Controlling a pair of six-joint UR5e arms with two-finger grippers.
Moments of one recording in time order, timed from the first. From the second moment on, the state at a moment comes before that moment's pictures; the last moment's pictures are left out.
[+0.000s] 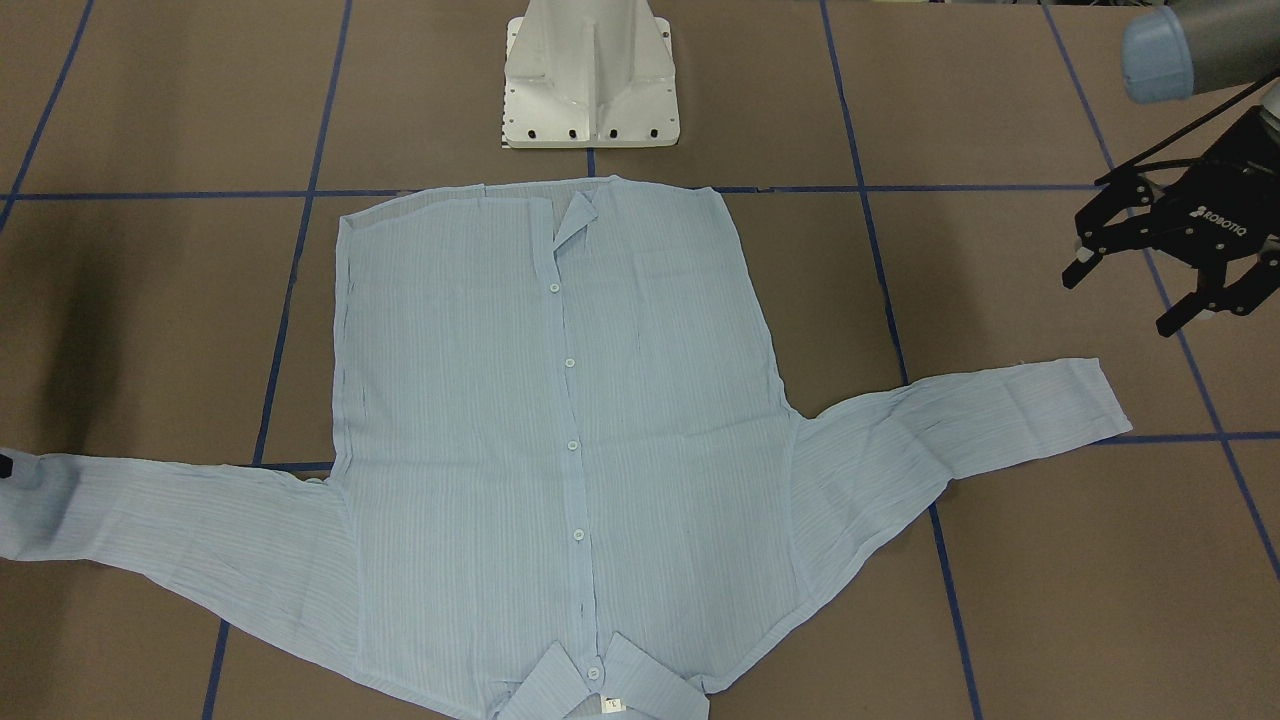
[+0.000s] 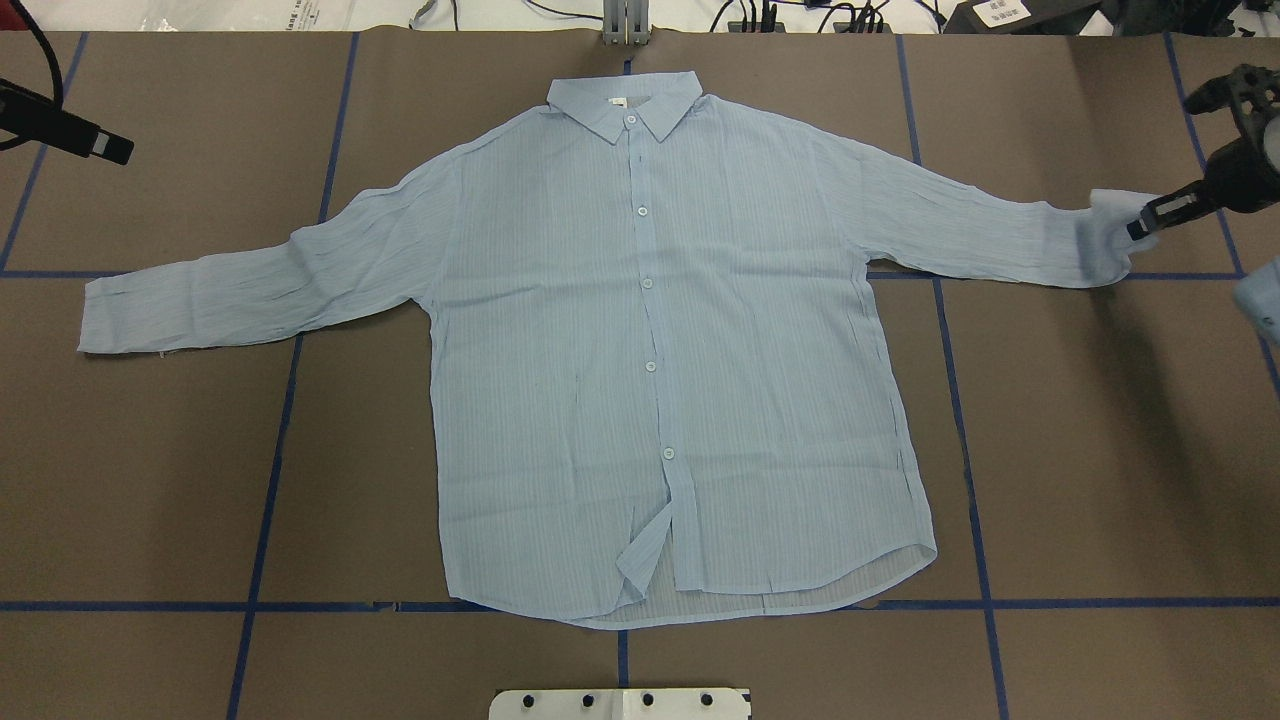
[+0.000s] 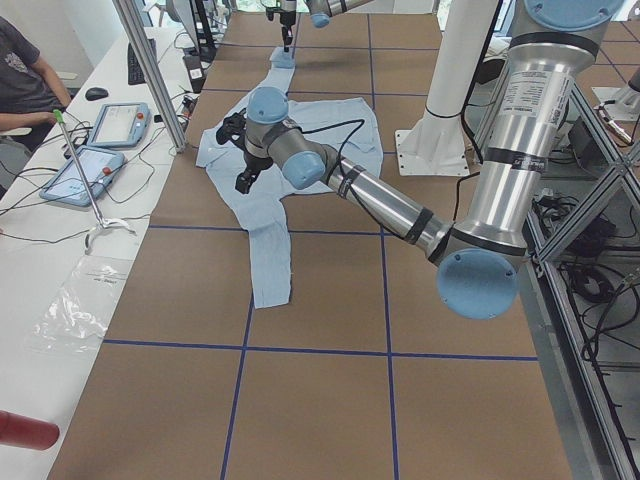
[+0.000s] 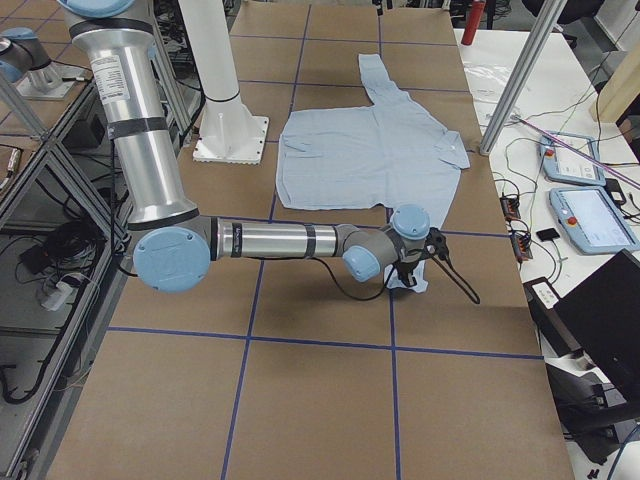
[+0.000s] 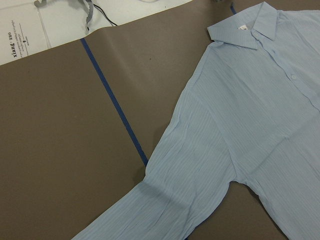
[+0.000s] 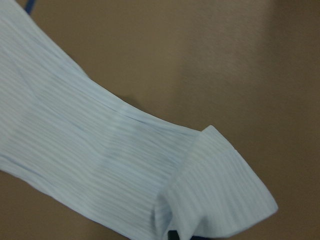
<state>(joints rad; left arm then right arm) -1.25 -1.79 -1.89 -1.91 -2.37 -0.36 1.20 -1.32 1.34 -0.97 2.34 0.35</state>
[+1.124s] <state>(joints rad) -1.24 -1.67 -1.72 -1.92 -2.24 -0.35 0.80 -0.75 1.34 -0.97 2.13 0.84</state>
